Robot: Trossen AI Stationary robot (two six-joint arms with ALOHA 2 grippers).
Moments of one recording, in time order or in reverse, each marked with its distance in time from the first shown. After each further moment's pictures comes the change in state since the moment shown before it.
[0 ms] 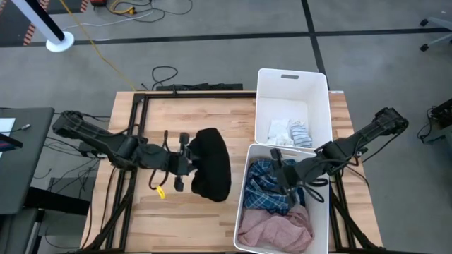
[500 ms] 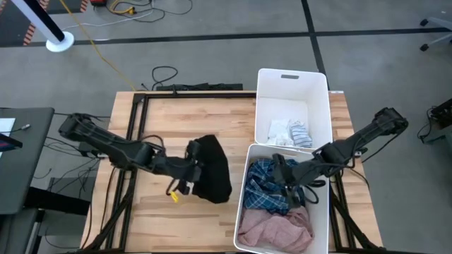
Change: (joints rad) left arm 0.015 0.147 -0.001 -0.157 0.018 -0.023; right arm 0.000 -0.002 -0.041 -0.081 -0.124 0.318
